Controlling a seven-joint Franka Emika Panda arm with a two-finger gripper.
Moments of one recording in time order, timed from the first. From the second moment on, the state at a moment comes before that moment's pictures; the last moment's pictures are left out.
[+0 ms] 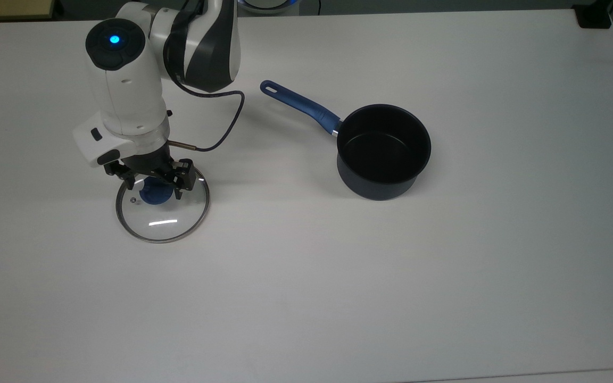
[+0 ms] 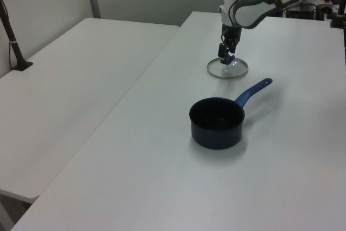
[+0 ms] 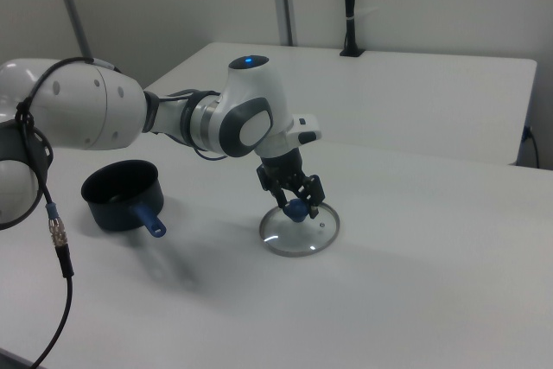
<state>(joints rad) -0.09 0.49 -0.11 -1.64 -0.06 2.27 -0.01</state>
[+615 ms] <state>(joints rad) -0.09 0.49 -0.11 -1.64 -0.05 2.27 -0.01</state>
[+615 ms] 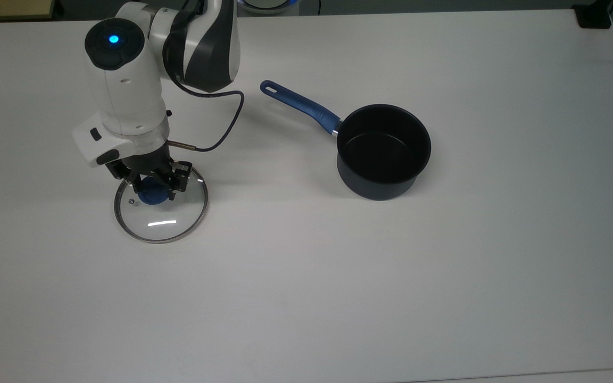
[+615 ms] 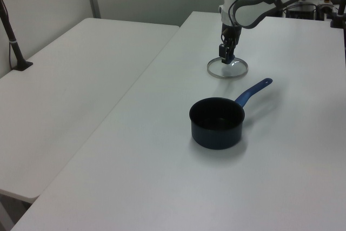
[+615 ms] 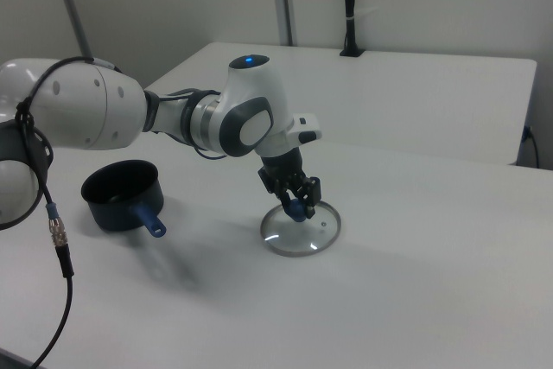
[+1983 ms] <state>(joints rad) -0.01 0.30 -0.24 -1.54 0.03 2.03 -0.08</state>
